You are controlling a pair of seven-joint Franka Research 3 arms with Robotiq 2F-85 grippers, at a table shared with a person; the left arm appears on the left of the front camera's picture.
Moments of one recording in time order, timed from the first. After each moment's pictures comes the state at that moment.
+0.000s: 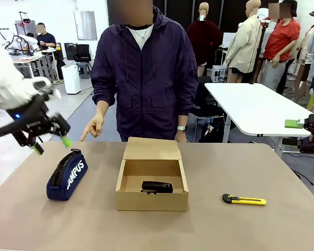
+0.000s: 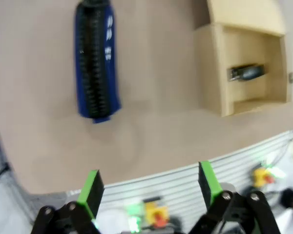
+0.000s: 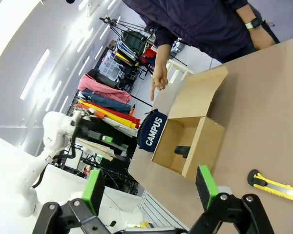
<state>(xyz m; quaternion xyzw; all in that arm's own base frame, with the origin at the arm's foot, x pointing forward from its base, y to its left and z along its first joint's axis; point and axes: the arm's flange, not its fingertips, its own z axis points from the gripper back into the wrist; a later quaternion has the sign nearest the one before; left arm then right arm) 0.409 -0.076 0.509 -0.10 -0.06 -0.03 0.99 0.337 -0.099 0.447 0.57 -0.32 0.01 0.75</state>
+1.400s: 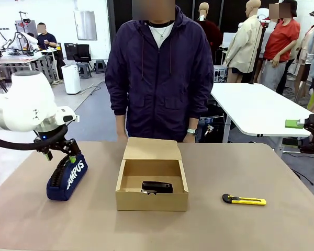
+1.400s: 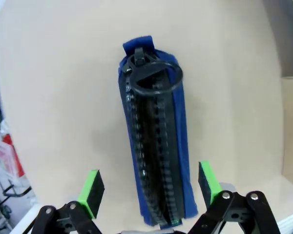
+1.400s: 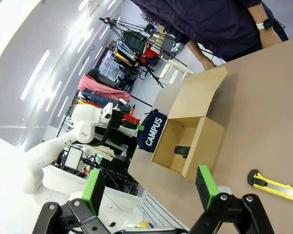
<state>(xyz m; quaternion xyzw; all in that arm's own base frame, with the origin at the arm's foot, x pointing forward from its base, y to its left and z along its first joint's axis) 0.513 -0.066 0.392 0.01 -0.10 -0.08 0.99 0.337 -0.099 0.447 0.57 -0.32 0.01 0.75</state>
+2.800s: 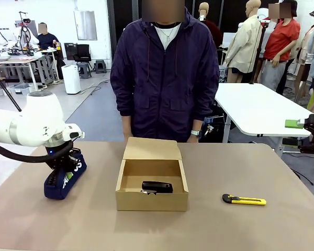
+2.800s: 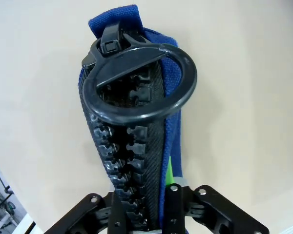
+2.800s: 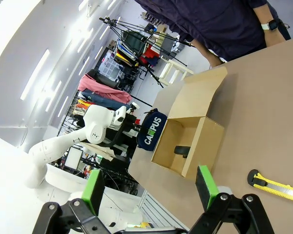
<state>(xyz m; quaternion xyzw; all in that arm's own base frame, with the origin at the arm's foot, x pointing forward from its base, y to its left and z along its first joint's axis) 0.522 -0.071 0.340 0.01 -0.07 -0.10 0.99 0.337 -0.099 0.447 0.57 -0.32 0.01 0.75</state>
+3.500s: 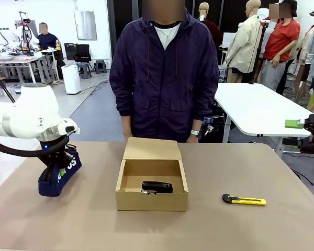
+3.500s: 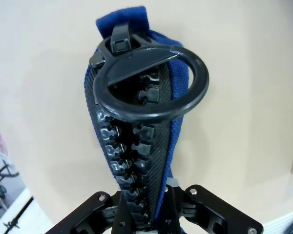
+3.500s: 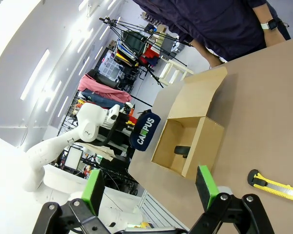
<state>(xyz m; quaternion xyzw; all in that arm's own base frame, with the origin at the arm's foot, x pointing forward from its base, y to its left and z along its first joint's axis) 0.512 -0.060 0.376 0.01 -0.05 -0.05 1.00 0.337 -0.099 0.447 0.57 -0.32 0.01 0.75</state>
